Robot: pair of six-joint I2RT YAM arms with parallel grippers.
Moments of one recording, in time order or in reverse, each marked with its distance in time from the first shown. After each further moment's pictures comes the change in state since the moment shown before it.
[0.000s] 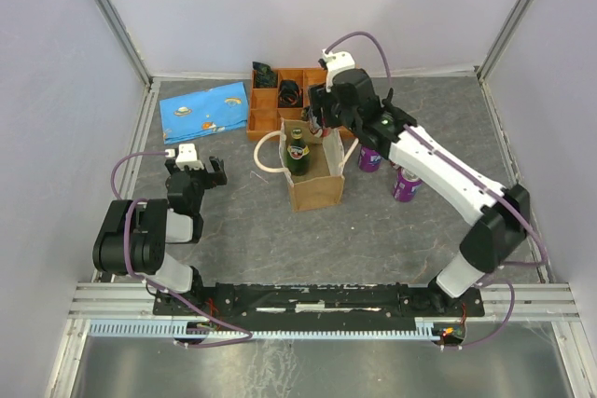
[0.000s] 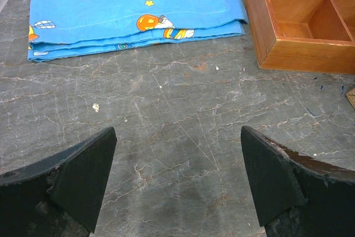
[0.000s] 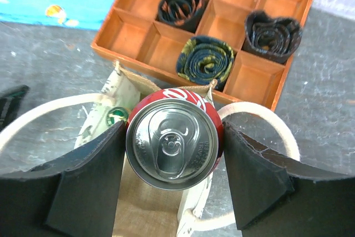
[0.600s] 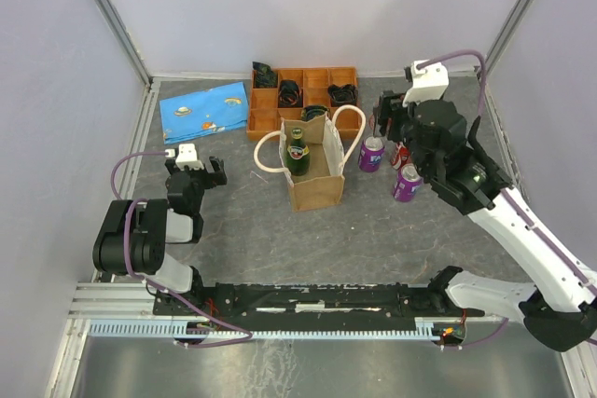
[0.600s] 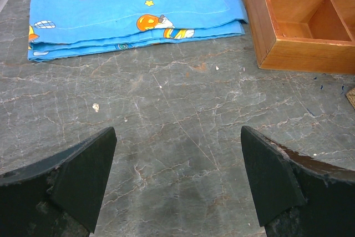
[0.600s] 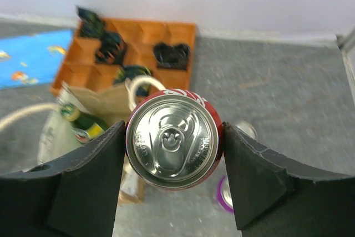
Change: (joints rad) left arm 0.000 0.000 0.000 0.000 0.000 0.000; right arm 0.025 -0.556 -0.186 -0.058 0.291 -0.029
